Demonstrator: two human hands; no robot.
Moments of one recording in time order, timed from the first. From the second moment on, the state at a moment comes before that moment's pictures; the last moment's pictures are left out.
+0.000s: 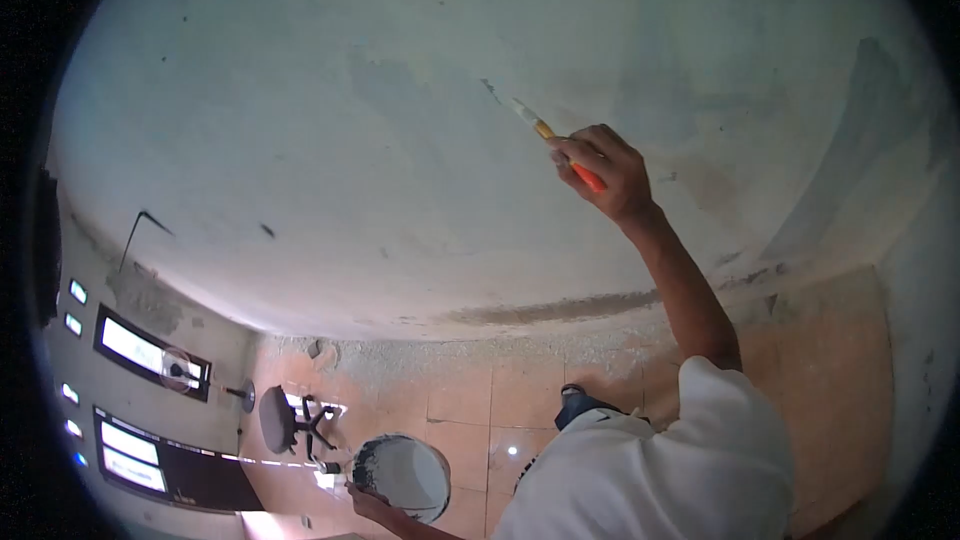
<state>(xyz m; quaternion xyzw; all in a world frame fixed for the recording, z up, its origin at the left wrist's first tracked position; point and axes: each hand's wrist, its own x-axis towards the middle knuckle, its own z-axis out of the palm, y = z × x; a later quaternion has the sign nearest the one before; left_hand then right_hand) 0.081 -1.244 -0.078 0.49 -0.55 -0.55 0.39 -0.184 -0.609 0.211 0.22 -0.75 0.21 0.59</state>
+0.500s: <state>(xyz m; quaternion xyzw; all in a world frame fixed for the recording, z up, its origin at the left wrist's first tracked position) -0.206 -1.214 -0.021 0.28 -0.65 -0.68 0.17 -0.238 -0.678 0.220 0.17 -0.73 0.15 0.65</state>
